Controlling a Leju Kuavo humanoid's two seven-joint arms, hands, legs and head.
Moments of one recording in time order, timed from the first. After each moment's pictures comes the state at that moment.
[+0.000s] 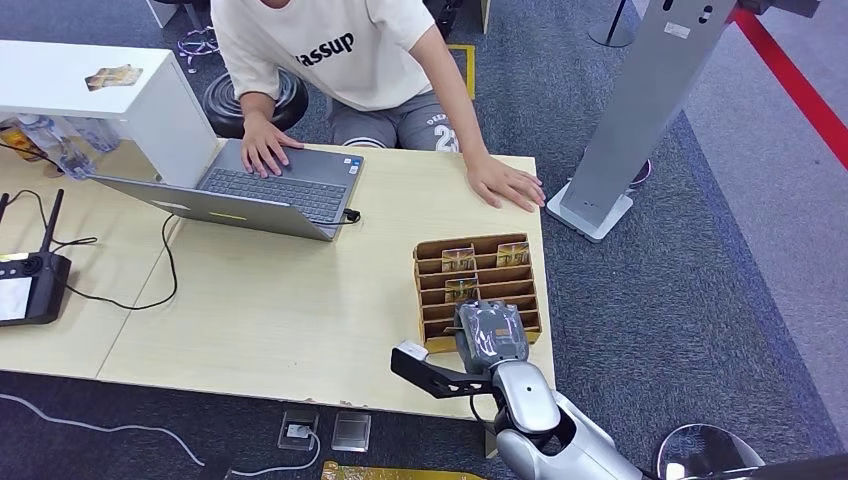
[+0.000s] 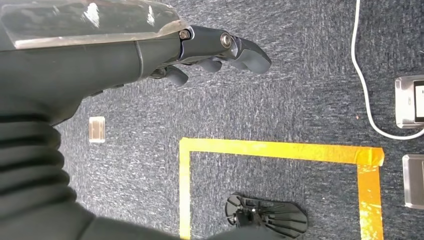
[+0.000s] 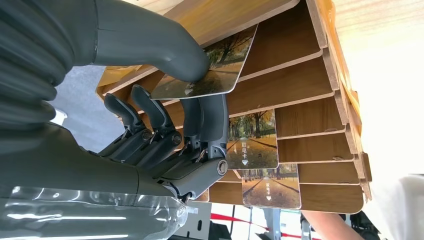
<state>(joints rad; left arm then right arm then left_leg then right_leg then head) -0.11 0.11 -1.16 -0.21 1.21 0.33 -0.12 -0.40 -0.16 0.90 -1.33 0.84 -0.09 0.38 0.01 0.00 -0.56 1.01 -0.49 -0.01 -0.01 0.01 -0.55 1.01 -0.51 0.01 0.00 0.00</state>
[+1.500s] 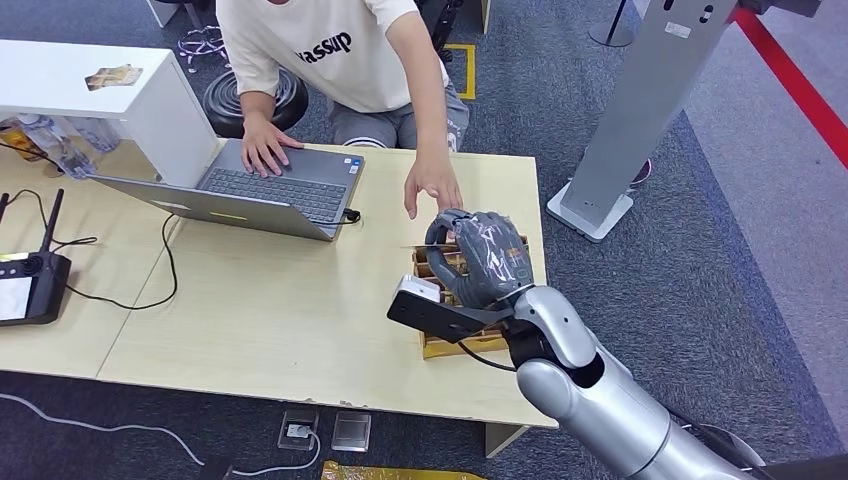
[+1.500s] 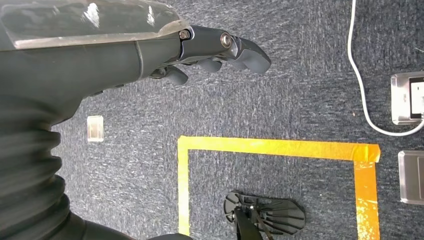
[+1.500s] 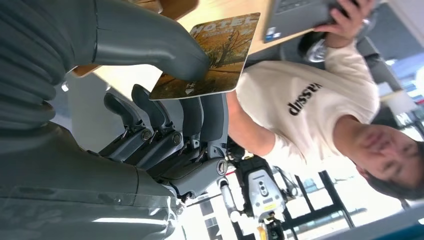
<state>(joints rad) -0.12 0.11 -1.16 -0.21 1.20 0.32 -0.12 -0.61 -0.19 0.87 -1.47 0.54 -0.26 0.03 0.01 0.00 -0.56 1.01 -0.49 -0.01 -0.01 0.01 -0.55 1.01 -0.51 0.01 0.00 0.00</state>
